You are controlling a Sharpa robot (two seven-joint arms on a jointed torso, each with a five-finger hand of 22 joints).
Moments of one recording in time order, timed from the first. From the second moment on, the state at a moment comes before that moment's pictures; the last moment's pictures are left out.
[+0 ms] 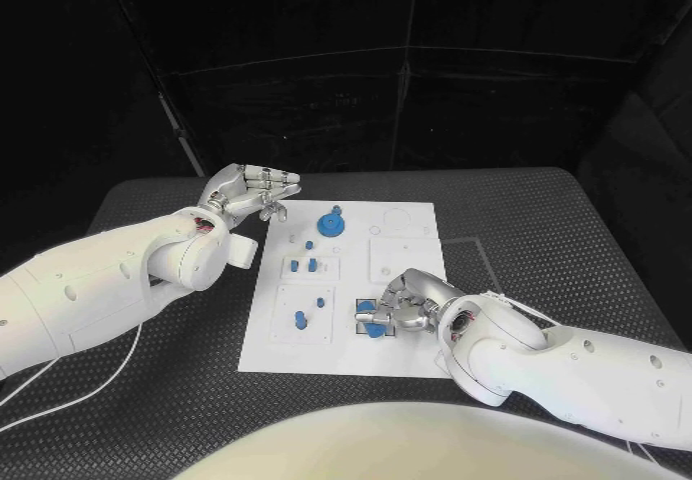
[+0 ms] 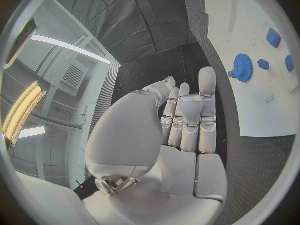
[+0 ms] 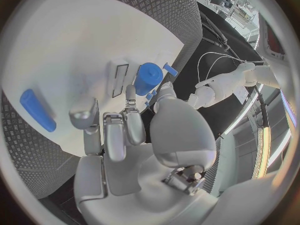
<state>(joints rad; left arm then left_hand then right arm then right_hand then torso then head) 1.01 -0.84 0.09 1.41 -0.26 -0.31 0.31 1.43 -0.13 0.41 0.09 0.05 1.05 0.17 0.09 0.07 1.11 0.10 0.18 0.08 1.34 0.01 1.13 0.72 0.16 1.21 0.11 0.62 0.87 0.77 -0.82 0.07 1.85 -1.42 -0.45 -0.63 1.08 -0.09 -0.22 0.30 0.06 0.93 0.07 0.57 0.32 1.46 -0.01 1.36 1.31 1.47 -0.07 1.55 1.31 0.12 1.27 0.04 1.30 0.98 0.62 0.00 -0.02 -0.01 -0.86</state>
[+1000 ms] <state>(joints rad) 1.01 -0.84 0.09 1.40 -0.26 -0.31 0.31 1.43 -0.13 0.41 0.09 0.05 1.05 0.17 0.09 0.07 1.11 0.10 0.18 0.08 1.34 0.01 1.13 0.72 0.16 1.21 0.11 0.62 0.87 0.77 -0.87 0.07 1.89 -1.47 -0.48 -0.61 1.28 -0.08 -0.11 0.23 0.18 0.93 0.06 0.60 0.34 1.45 -0.01 1.34 1.31 1.47 -0.07 1.55 1.31 0.12 1.27 0.04 1.30 0.99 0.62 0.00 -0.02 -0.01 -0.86</state>
